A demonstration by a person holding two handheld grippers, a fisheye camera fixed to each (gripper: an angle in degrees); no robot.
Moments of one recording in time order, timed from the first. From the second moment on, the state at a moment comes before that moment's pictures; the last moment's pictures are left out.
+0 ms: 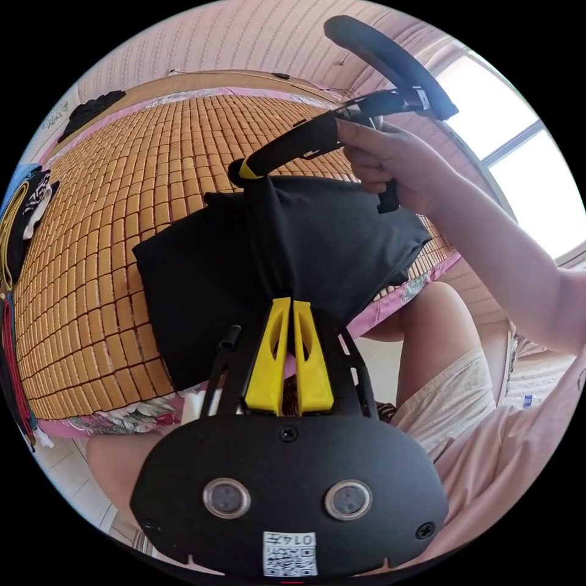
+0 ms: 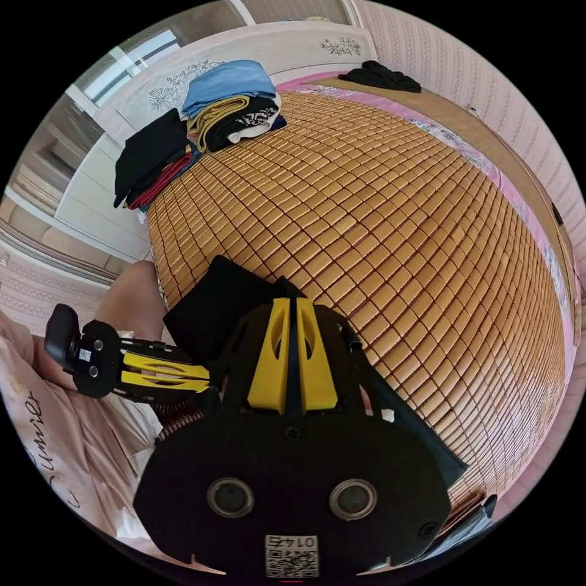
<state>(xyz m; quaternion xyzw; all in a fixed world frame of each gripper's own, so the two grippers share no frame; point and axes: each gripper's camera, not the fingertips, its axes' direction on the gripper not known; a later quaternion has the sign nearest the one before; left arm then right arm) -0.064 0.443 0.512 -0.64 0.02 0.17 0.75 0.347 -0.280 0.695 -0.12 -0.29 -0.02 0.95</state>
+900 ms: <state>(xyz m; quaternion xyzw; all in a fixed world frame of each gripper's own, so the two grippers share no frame) -0.066 0.418 0.493 -0.63 0.01 0.15 0.77 0.366 -0.345 0.737 -0.14 -0.37 -0.08 0.91</state>
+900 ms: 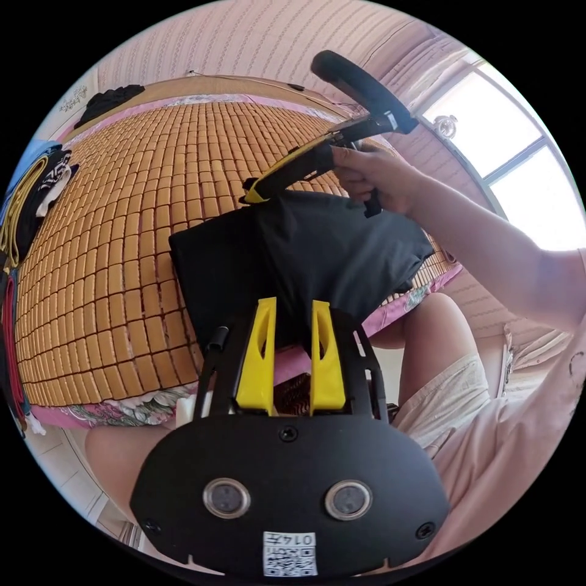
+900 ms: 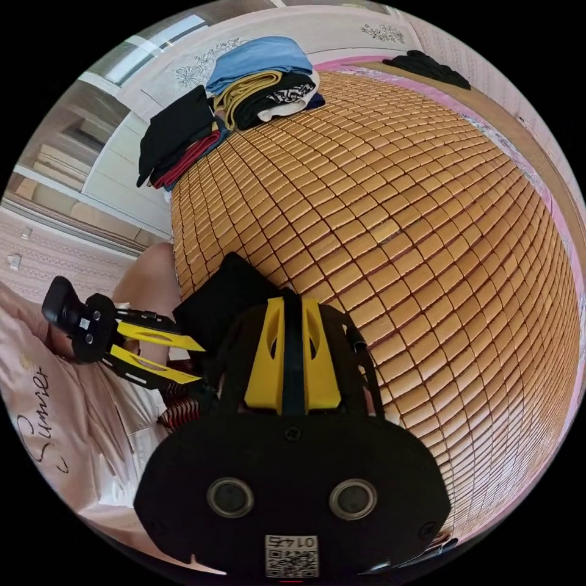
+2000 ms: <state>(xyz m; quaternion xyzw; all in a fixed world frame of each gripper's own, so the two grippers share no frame) 0.051 0.386 0.540 -0.64 0.00 0.22 0.74 0.464 -0.241 0.661 -0.13 -0.23 0.10 0.96</state>
